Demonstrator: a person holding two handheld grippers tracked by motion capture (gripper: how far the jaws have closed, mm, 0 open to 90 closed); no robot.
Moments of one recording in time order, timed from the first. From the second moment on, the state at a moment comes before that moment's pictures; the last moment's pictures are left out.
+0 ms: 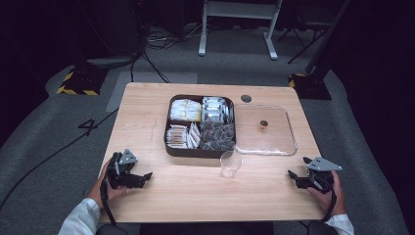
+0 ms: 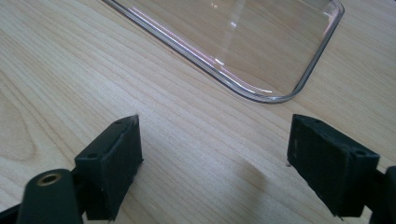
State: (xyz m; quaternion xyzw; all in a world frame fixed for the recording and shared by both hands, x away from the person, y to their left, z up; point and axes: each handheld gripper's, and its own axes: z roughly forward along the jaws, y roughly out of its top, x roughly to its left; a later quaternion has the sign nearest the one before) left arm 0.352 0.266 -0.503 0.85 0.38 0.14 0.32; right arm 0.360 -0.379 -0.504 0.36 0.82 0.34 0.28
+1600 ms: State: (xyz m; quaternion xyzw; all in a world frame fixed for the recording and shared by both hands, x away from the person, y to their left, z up) left arm 0.436 0.220 -0.391 0.86 0.27 0.19 0.39; right arm 0.361 -0.380 -0.504 0.36 0.82 0.34 0.28
